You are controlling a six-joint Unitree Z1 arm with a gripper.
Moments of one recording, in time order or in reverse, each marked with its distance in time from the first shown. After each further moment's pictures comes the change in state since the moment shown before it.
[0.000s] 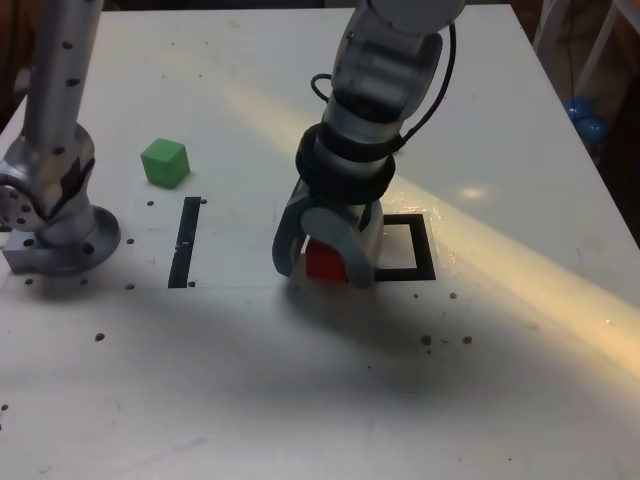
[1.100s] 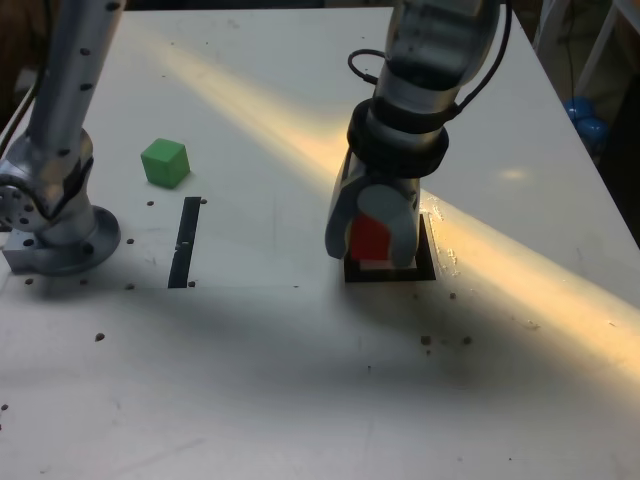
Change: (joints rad) arm 0.057 0.088 -0.257 0.123 0.012 -0.041
